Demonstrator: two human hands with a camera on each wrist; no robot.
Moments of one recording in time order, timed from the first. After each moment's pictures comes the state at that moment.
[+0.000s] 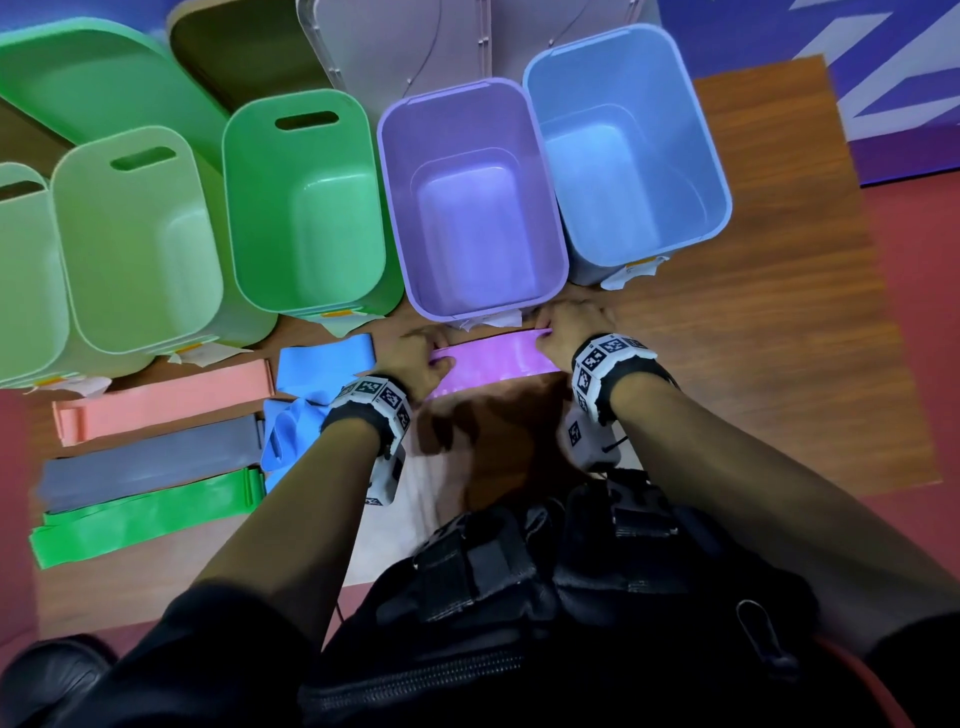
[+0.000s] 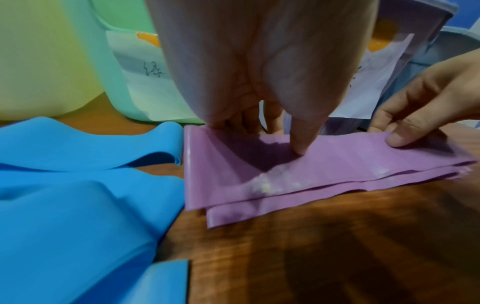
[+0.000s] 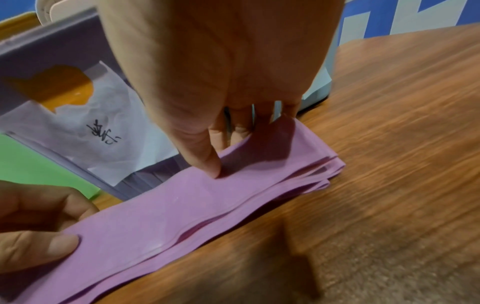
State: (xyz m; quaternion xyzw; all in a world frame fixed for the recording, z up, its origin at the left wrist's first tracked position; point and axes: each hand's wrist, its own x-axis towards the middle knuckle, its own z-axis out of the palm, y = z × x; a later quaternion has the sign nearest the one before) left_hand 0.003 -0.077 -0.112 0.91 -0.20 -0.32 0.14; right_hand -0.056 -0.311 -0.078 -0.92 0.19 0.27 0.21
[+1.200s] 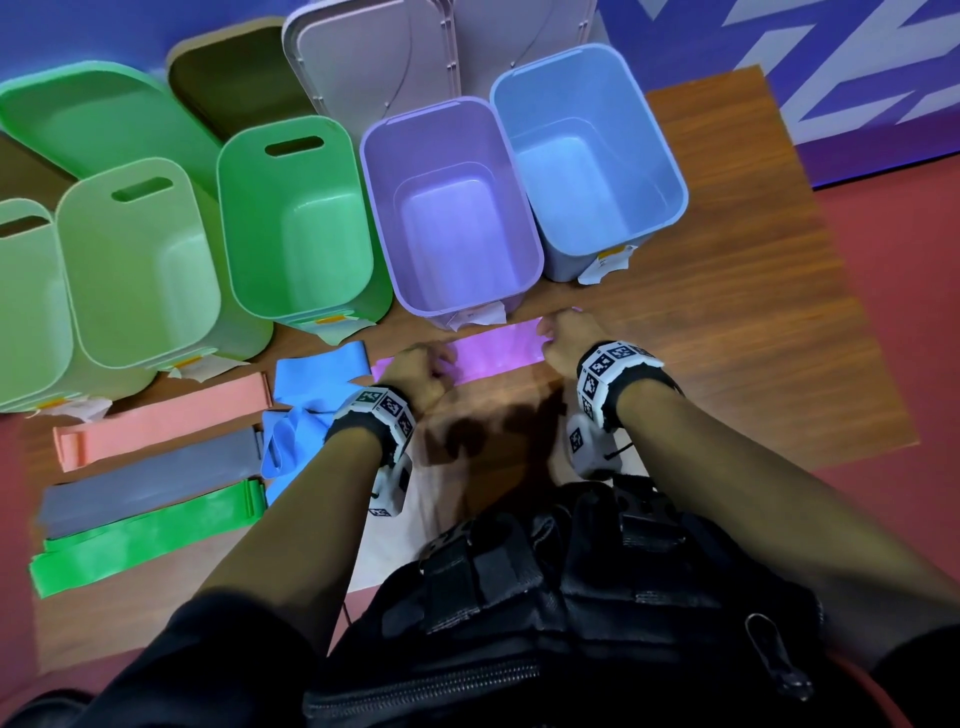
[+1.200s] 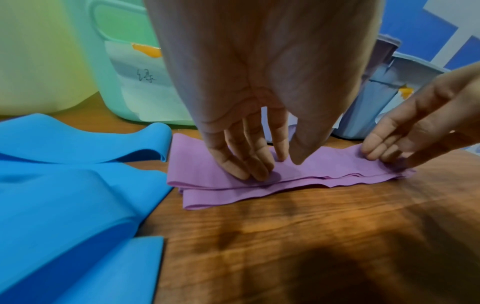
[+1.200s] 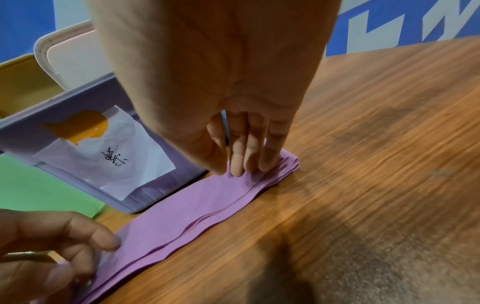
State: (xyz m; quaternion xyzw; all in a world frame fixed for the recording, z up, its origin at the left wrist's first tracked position) left_hand -0.022 -0.087 -0.087 0.89 -0.17 -0.35 0.23; right_hand -0.091 -0.317 -0.068 -0.90 0.22 0.26 0.28
